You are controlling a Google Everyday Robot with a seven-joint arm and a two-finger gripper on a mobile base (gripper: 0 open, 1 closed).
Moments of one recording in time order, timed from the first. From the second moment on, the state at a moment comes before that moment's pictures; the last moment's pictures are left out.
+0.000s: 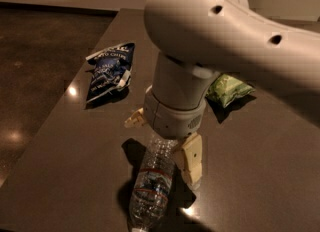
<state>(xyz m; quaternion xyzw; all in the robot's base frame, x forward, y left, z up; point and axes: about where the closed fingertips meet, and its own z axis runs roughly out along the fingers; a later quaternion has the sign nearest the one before) 0.364 -0.013 0.855 -0.91 0.40 0.08 0.07</state>
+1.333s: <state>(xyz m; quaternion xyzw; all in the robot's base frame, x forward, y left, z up) 0.389 -0.040 0.893 -0.86 0.47 0.15 0.11</state>
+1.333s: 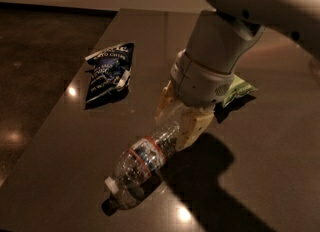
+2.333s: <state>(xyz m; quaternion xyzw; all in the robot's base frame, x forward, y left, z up) 0.412 -0.071 0.969 -0.78 0.58 0.15 0.19</state>
